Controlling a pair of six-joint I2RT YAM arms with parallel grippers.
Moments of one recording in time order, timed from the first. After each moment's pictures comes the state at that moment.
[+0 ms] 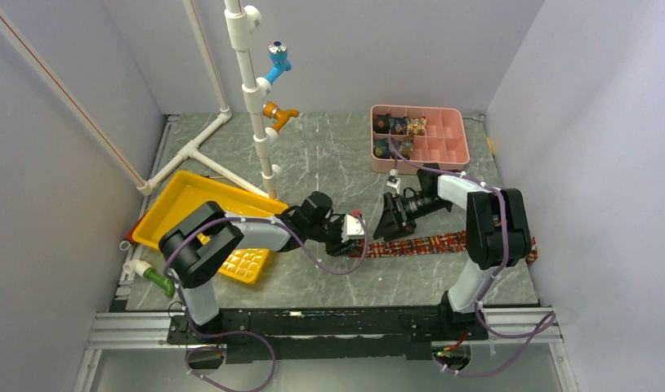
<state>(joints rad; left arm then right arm) -0.85 1.77 0.84 0.33 0.61 0.46 0.10 1.75 1.01 -0.85 -0.97 -0.23</state>
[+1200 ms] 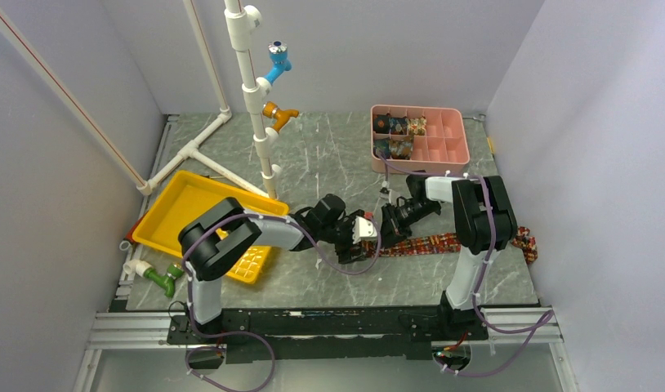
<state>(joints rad) -0.91 1.90 0.94 0.33 0.53 0.45 0.15 1.90 1.00 -0.77 -0.86 -0.14</state>
